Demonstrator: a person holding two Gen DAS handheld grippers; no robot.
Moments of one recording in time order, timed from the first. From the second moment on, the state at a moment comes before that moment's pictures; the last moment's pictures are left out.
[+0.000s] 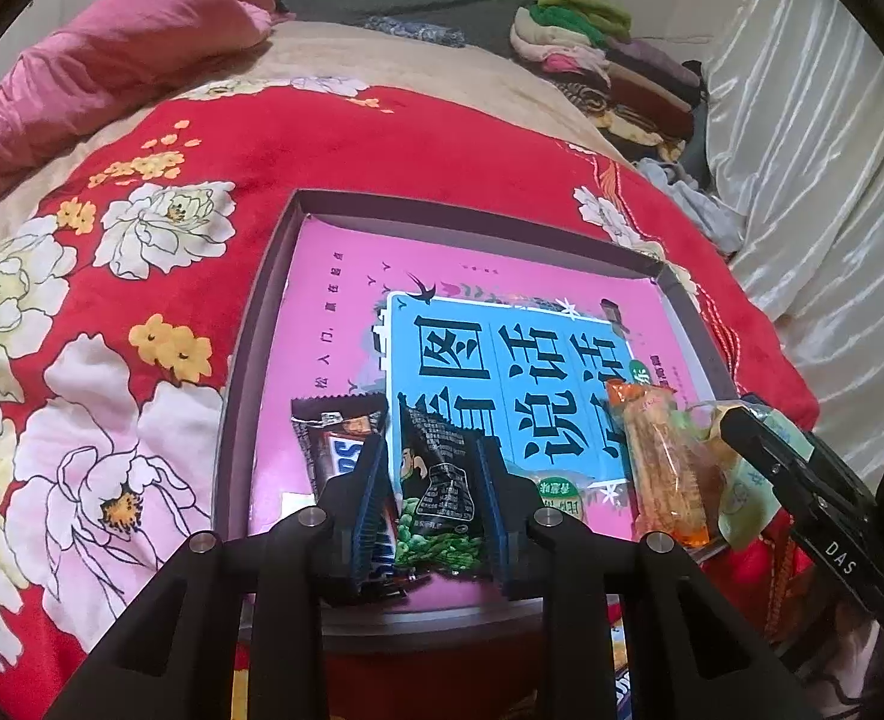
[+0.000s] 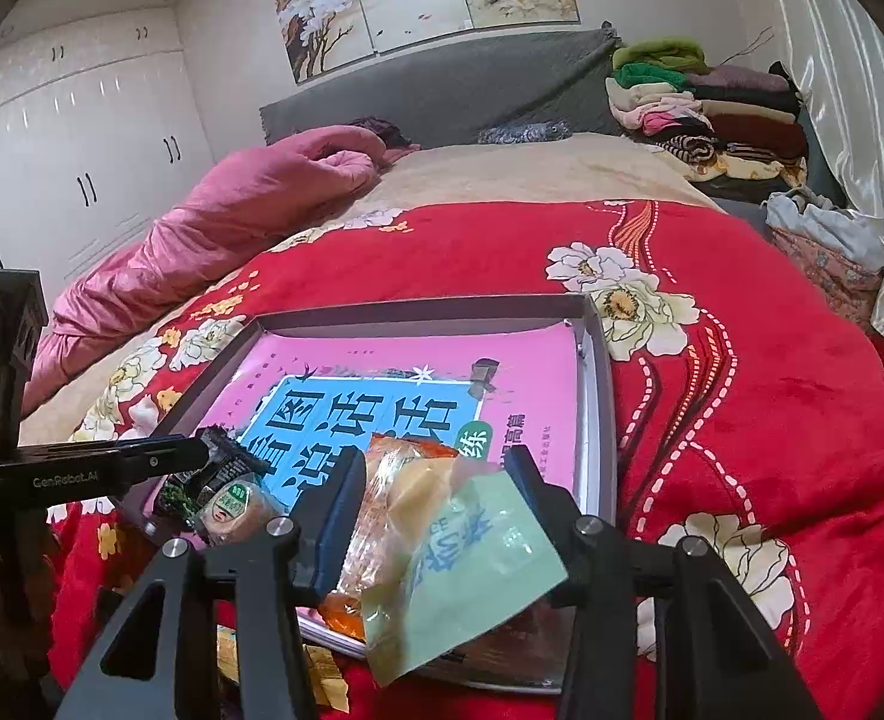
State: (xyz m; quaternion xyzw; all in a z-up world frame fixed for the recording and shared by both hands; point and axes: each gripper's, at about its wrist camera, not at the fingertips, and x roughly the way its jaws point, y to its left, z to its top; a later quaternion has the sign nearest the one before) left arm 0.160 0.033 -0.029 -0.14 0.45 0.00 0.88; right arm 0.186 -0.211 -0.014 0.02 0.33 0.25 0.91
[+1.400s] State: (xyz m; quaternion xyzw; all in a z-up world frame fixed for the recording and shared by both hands) left arm 0.126 0.022 0.001 -0.14 0.43 -0.04 0.89; right arm 0.175 -0.215 0.003 0.03 0.29 0.26 0.92
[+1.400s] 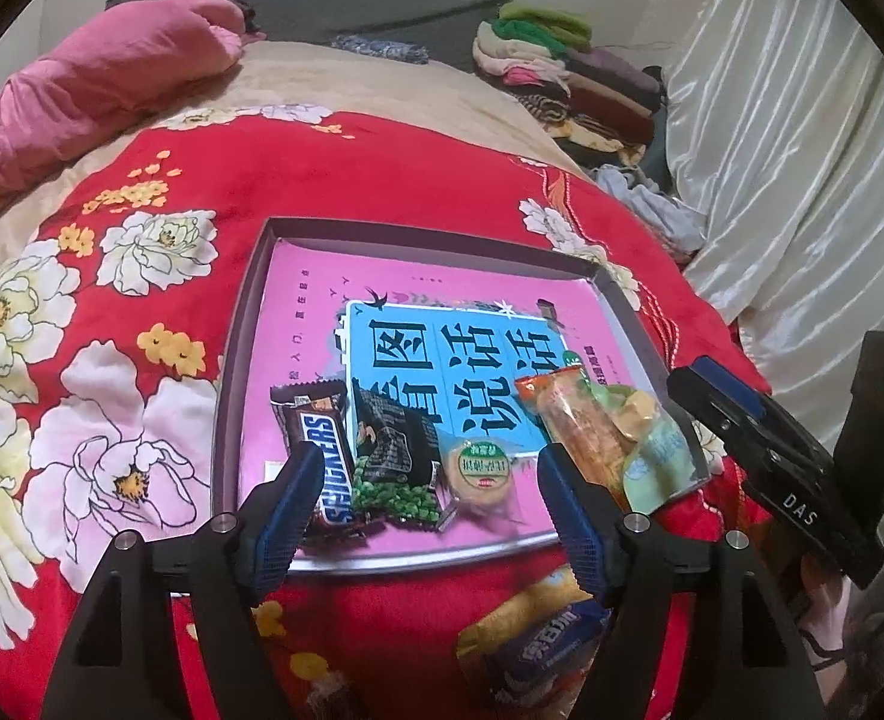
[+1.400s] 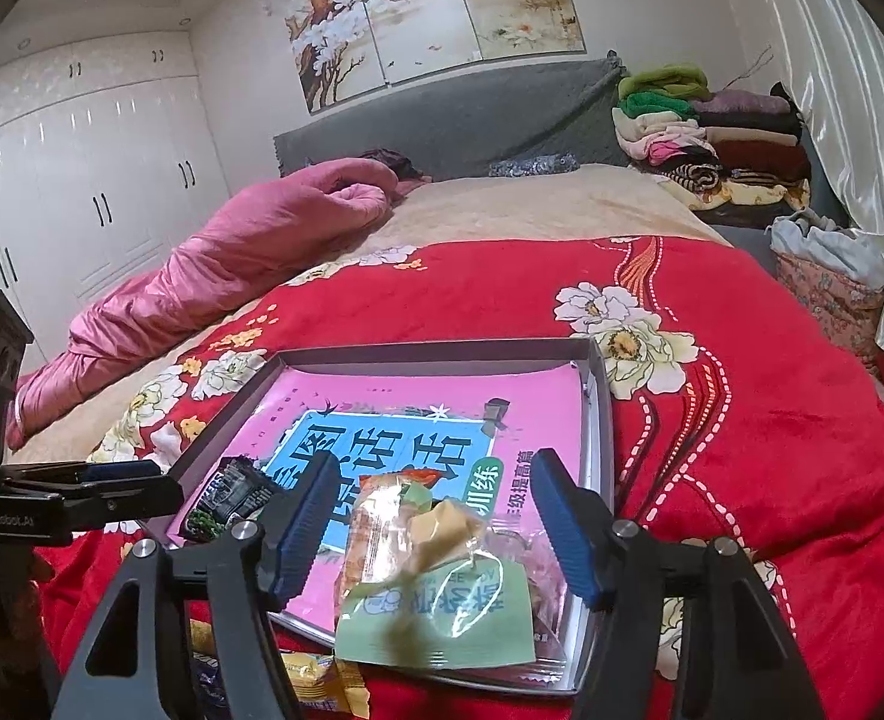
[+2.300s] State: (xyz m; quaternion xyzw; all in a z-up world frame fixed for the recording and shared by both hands) left arm 0.098 0.012 -0.001 -0.13 0.45 -0.07 0.88; right arm 0.157 -0.215 0.010 0.02 0.28 0.27 0.92
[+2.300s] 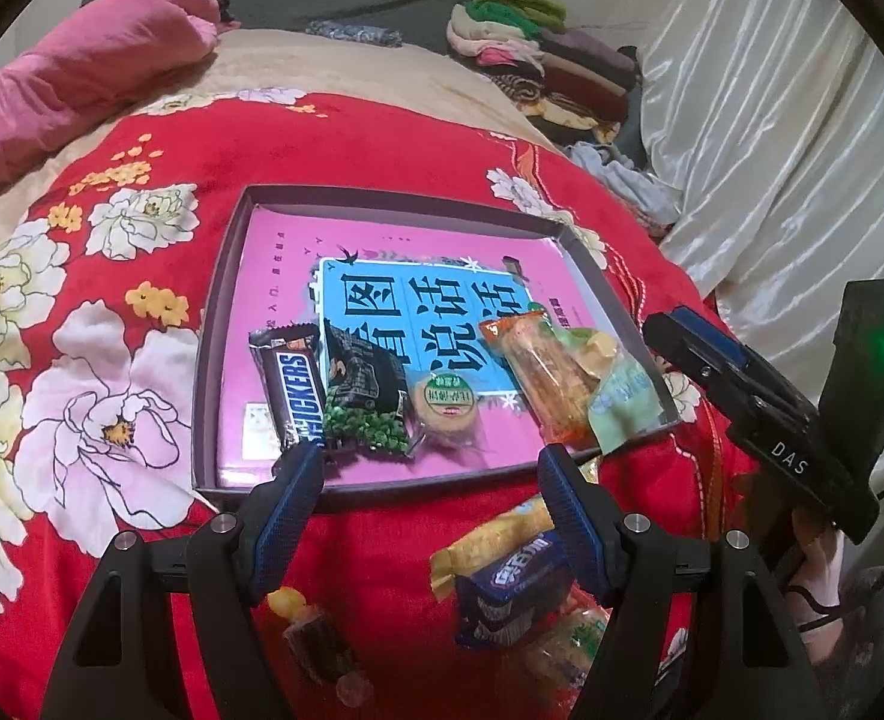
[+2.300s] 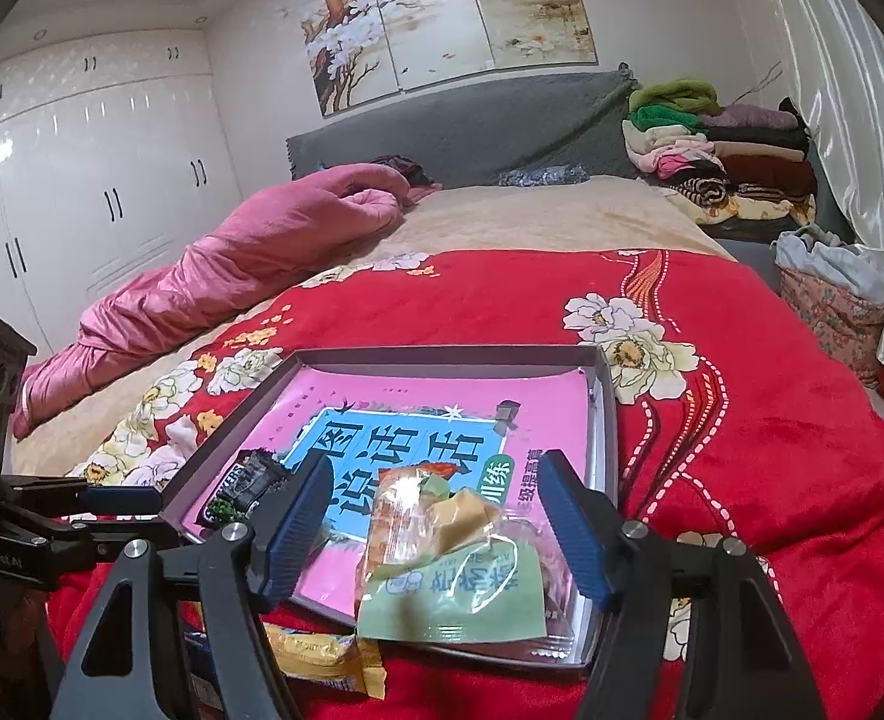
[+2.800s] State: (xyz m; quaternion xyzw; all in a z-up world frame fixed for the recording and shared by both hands) left arm 0.090 0.007 -0.004 -0.12 0.46 -0.08 0.88; right arm 0.130 -0.206 0.014 -0.01 0.28 0.28 0.92
